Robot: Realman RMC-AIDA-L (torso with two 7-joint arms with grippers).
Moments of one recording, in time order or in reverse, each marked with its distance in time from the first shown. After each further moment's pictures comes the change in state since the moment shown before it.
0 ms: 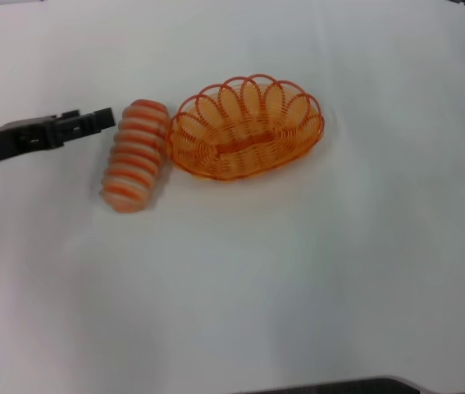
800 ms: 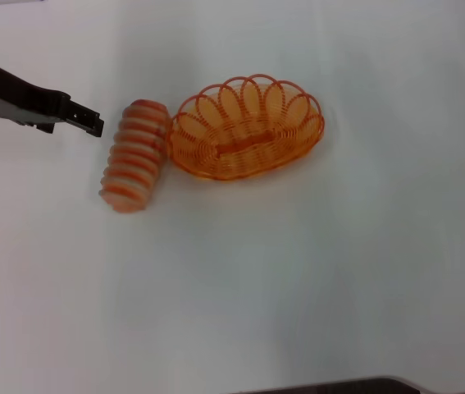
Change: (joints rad) left arm -0.326 0.064 0.324 0.231 0.627 0.101 -0.731; right arm -0.013 -0.020 0.004 0.005 -0.007 0.048 -0.069
